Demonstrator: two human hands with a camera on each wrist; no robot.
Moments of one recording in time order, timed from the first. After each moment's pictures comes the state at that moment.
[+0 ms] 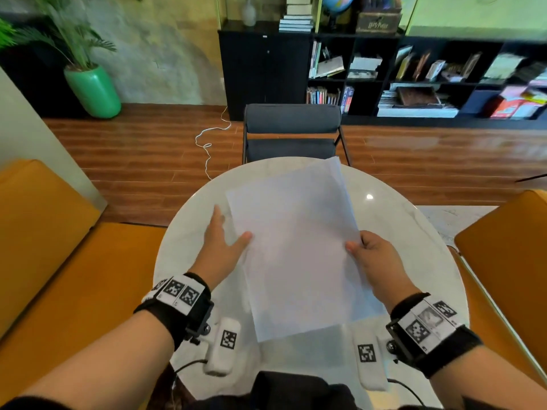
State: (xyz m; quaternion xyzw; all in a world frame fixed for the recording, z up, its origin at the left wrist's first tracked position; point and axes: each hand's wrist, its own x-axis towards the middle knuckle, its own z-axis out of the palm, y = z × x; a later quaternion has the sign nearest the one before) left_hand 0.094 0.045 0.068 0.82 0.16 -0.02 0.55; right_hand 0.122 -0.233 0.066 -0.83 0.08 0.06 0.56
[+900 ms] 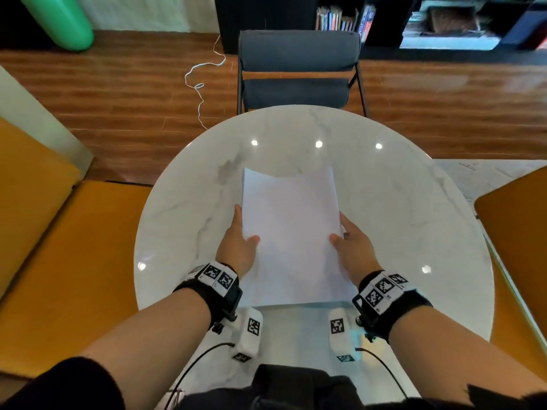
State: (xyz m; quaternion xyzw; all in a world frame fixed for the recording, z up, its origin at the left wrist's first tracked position) left_hand 0.147 0.017 -0.034 0.85 0.24 -0.13 0.45; right_hand 0.179 -0.206 -0.042 -0.81 0.16 0.18 0.54
